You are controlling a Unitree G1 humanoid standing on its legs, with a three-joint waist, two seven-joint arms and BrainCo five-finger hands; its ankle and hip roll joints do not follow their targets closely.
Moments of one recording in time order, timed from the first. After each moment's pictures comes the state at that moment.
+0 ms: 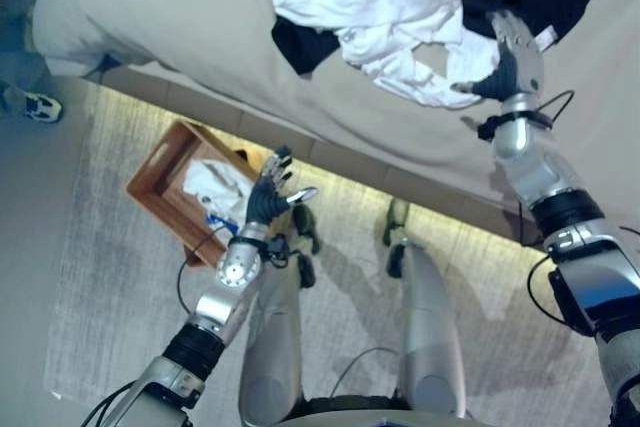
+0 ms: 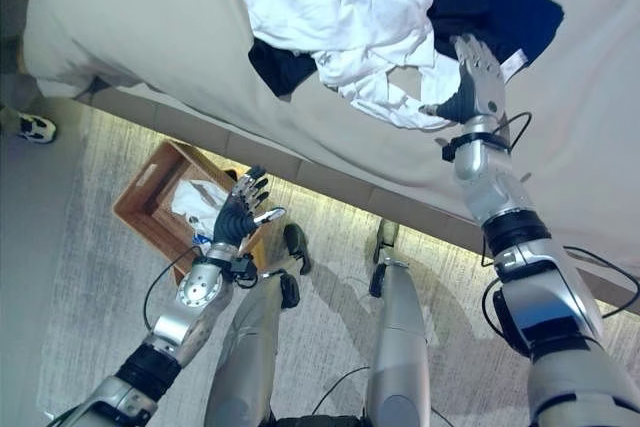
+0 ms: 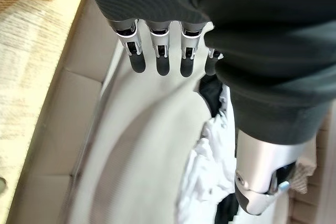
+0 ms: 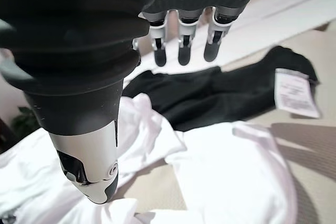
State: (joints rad) left arm -0.26 0.37 -0.40 0.21 -0.44 -0.29 0.22; right arm -0.98 -0.64 0.35 0.74 -0.42 0.00 -0.48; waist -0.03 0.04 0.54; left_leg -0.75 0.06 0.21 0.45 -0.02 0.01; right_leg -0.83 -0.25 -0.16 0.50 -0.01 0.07
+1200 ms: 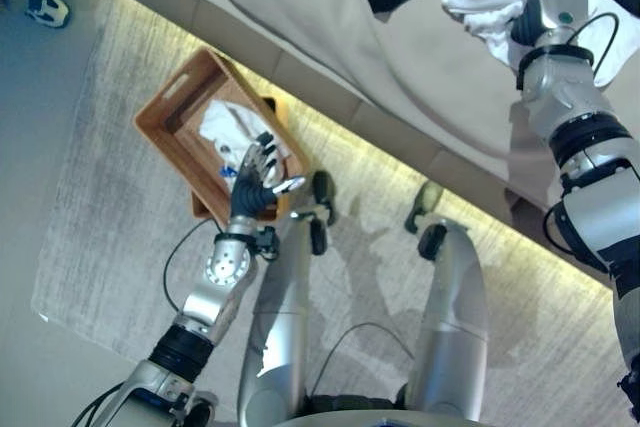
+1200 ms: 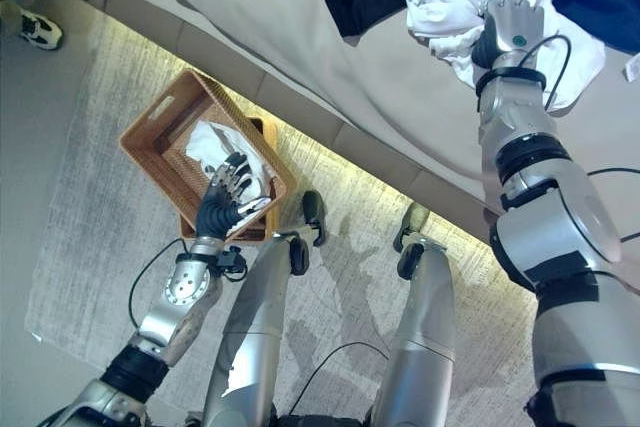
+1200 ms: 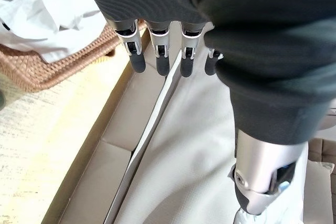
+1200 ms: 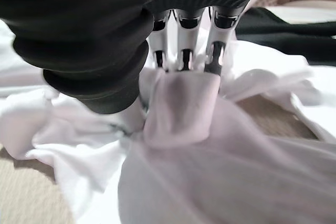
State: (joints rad) left arm -0.24 0.41 -0.37 0.12 -0.45 -0.29 0.28; right arm -1.42 -0.65 0.68 1.26 -0.51 0.10 -0.42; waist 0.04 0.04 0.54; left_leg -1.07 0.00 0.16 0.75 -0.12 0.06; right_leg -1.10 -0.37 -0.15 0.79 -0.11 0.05
